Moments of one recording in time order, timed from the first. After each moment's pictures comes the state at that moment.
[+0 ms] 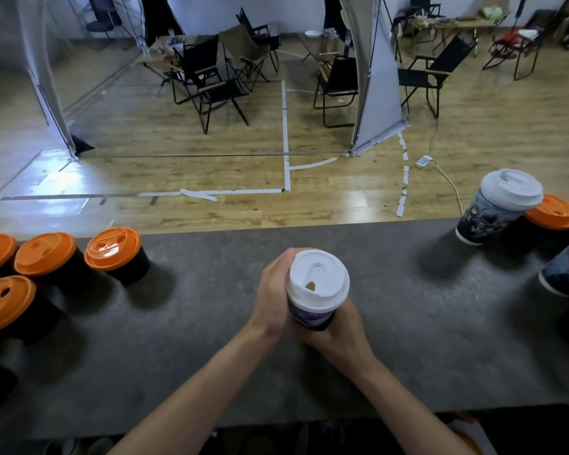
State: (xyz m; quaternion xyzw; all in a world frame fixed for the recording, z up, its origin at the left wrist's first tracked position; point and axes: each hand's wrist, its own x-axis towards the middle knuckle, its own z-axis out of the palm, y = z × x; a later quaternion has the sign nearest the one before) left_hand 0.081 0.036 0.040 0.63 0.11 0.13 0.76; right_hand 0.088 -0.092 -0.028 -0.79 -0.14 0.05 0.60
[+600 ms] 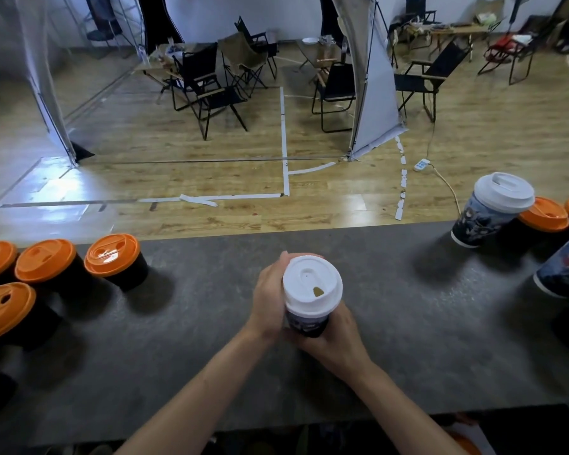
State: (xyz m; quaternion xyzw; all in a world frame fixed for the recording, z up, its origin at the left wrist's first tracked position) left_hand 0.079 0.040 0.046 0.65 0.13 0.10 0.74; right_hand 0.087 -0.091 -0.024 -0.79 -0.16 0.04 0.58
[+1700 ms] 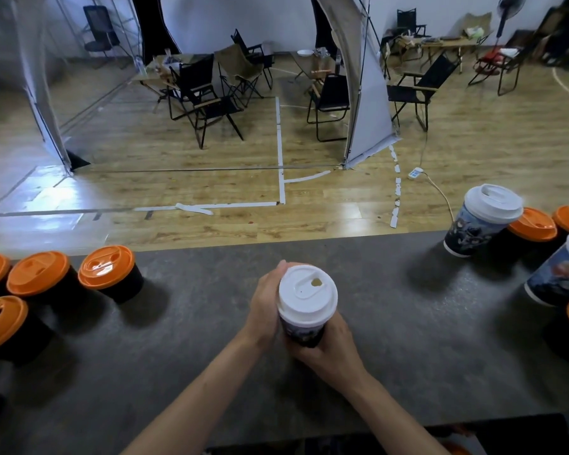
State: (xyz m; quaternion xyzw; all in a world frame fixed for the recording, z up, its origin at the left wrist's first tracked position) left_hand 0.086 0.038 0.047 0.62 0.12 0.09 0.77; right_hand 0.088 -0.092 -0.029 -0.81 -0.15 0.04 0.57
